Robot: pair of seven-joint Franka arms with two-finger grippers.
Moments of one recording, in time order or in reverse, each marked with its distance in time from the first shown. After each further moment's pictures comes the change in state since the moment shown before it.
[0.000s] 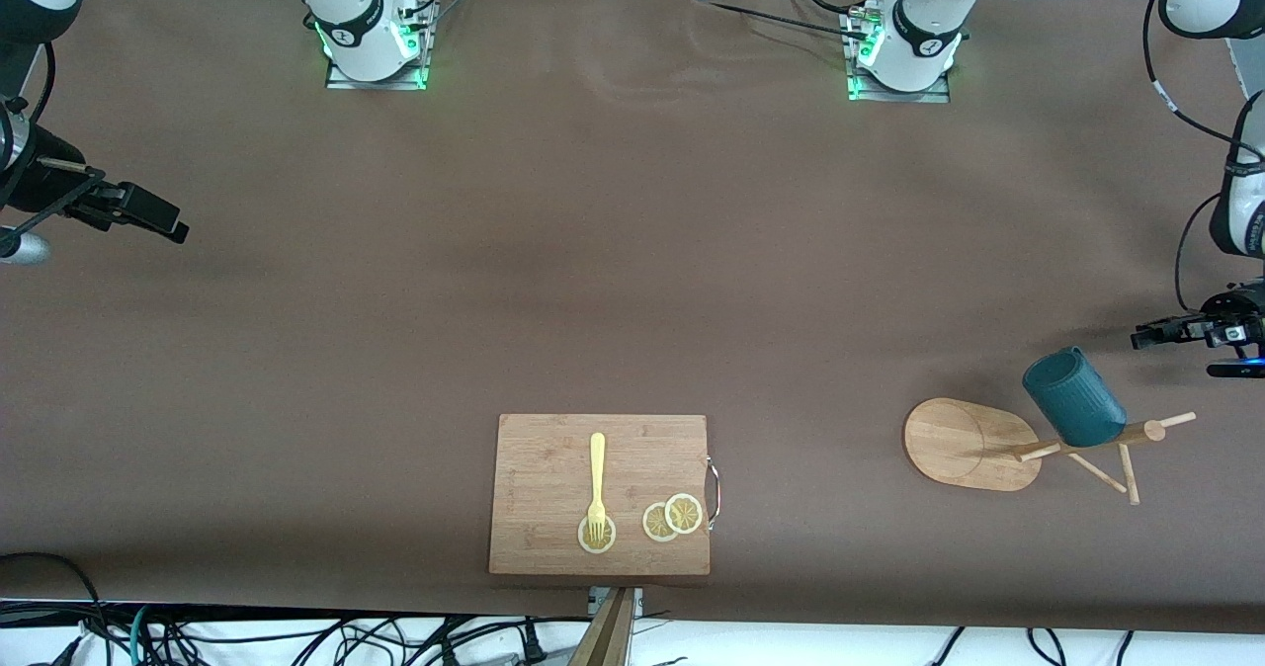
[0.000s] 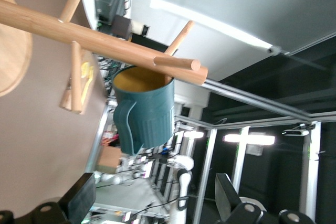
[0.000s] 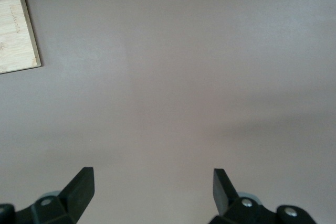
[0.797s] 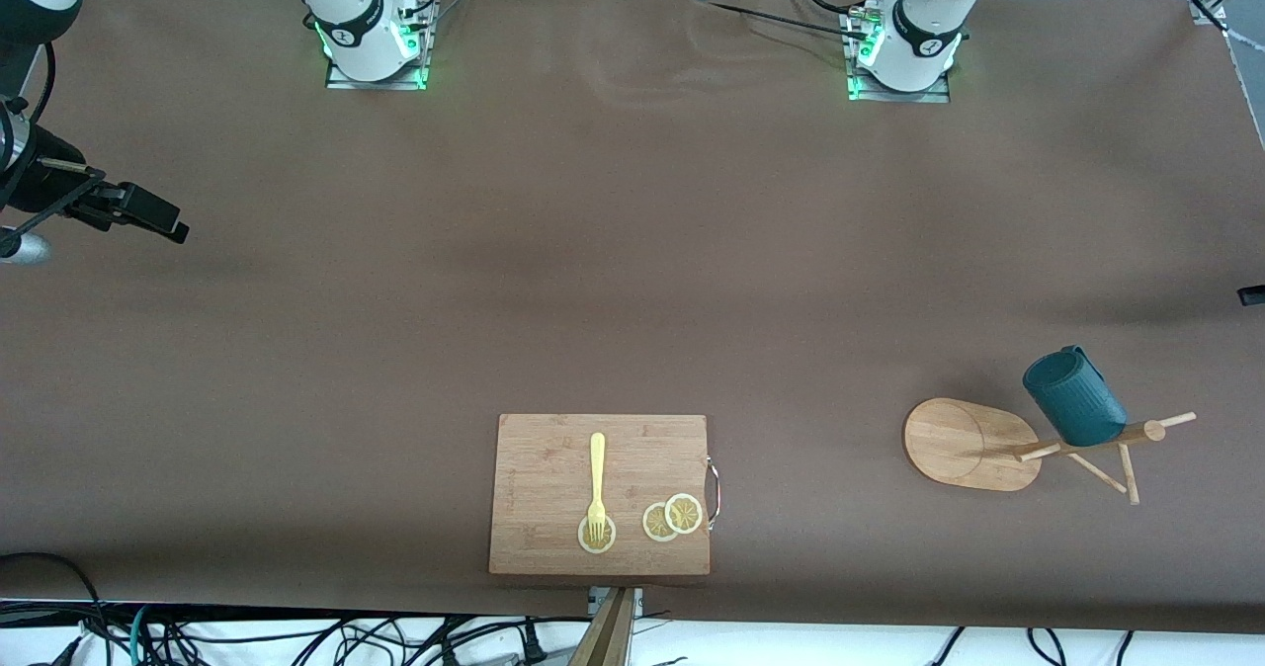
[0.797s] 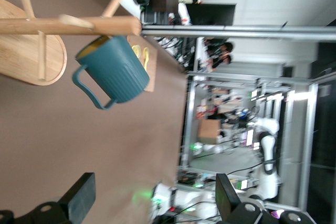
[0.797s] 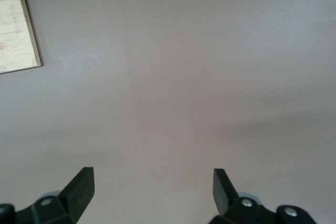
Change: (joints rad) left arm -0.005 -0.239 -0.007 0.218 0.321 -0.089 -0.016; right arm 0.000 0.000 0.000 0.000 0.000 0.000 0.000
